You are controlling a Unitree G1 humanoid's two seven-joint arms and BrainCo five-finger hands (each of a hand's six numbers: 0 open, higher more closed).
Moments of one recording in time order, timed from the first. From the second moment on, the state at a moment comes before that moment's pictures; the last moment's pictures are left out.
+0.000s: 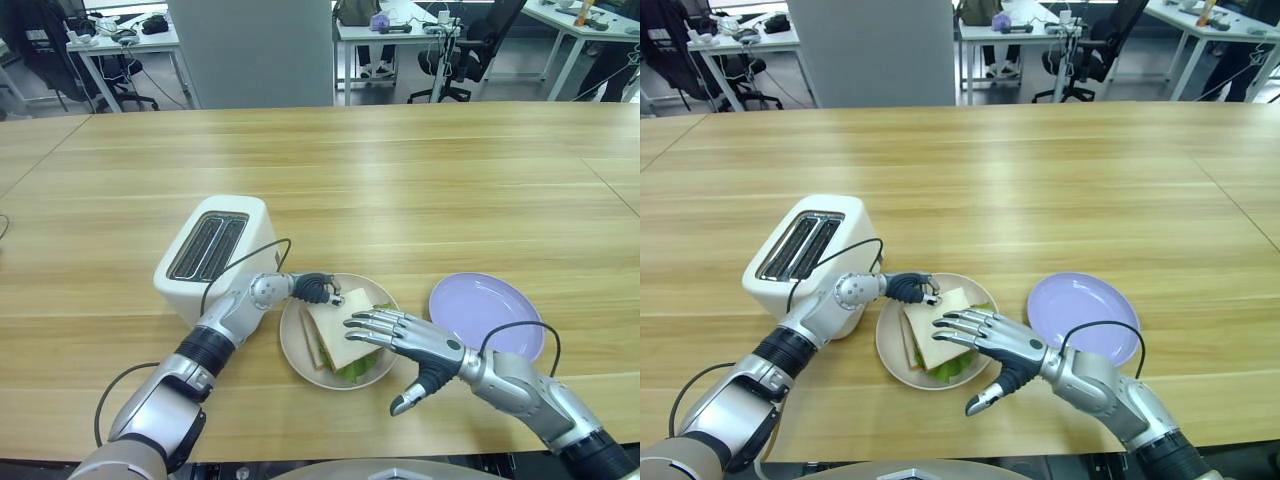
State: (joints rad) left arm -0.53 0.46 -0.51 0.46 0.50 -0.21 -0.58; right arm -0.01 -0.59 0.38 0.00 -0.63 -0.77 0.18
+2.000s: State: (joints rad) left arm -0.11 0.57 -0.63 -0.16 0.77 -0.08 -0.69; right arm -0.06 -0.62 0.55 0.01 -0.63 -0.45 0.60
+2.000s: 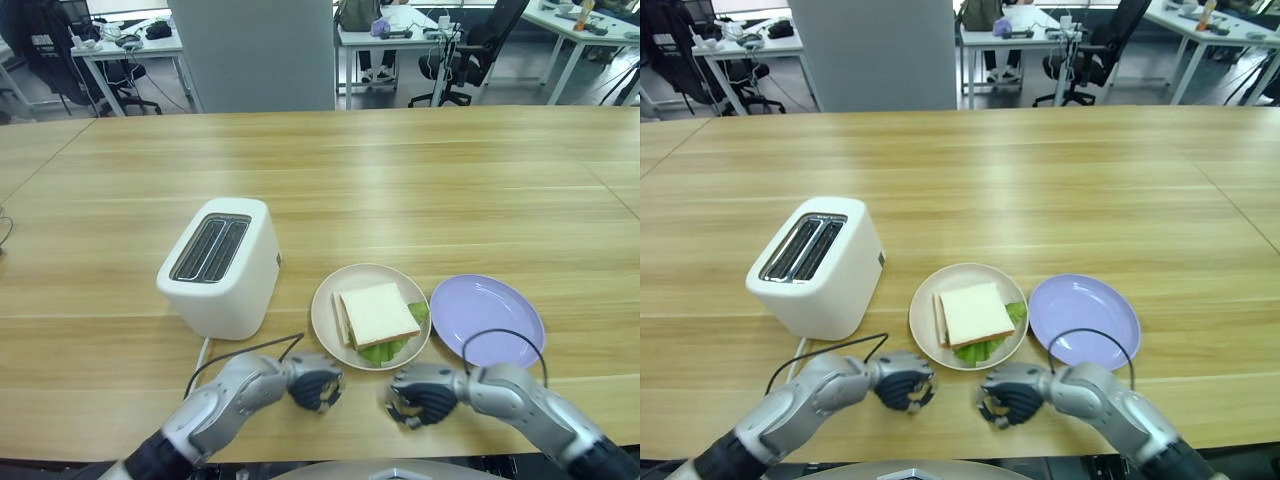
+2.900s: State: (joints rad) left arm 0.07 0.39 -0.26 -0.45 0.67 -0.15 -0.06; right arm -0.04 -0.43 0.18 -0.17 -0.38 -0.51 -0.04
